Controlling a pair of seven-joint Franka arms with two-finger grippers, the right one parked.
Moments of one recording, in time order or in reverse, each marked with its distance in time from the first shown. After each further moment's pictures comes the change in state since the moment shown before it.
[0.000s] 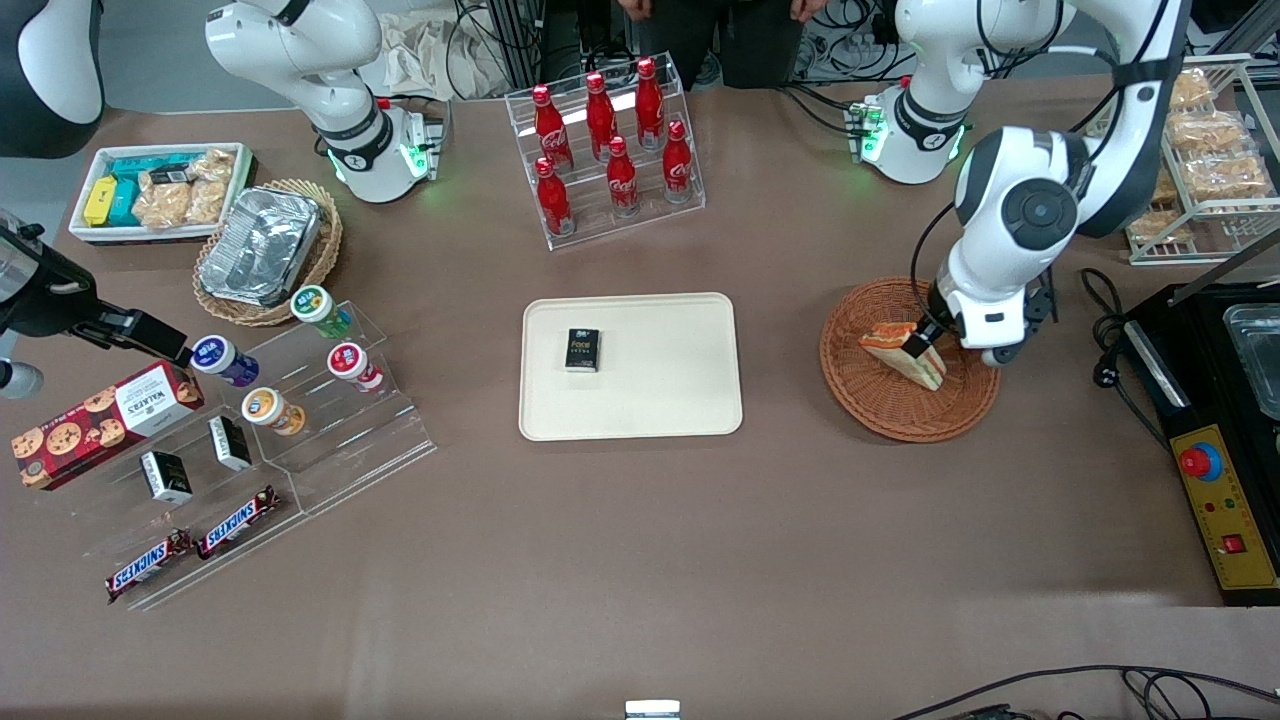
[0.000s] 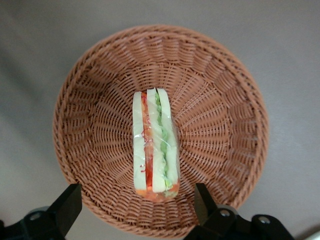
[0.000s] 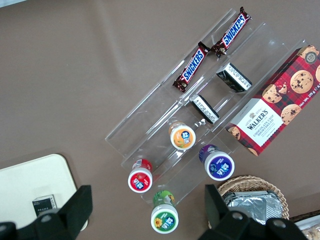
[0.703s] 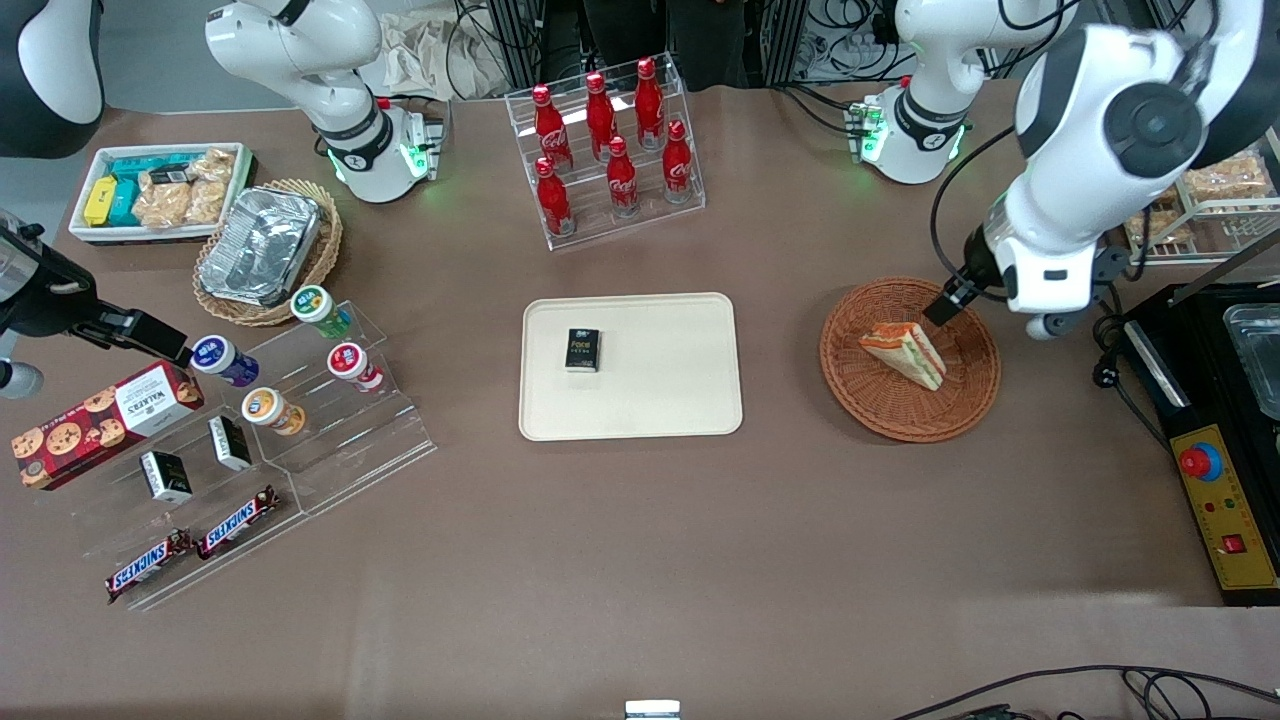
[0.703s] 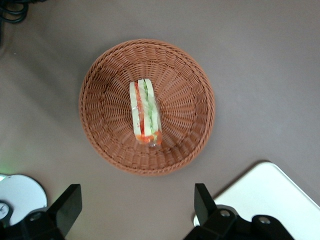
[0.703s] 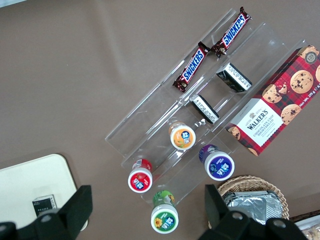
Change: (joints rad) arm 0.000 -0.085 -0.006 0.312 -0.079 -0.394 0.111
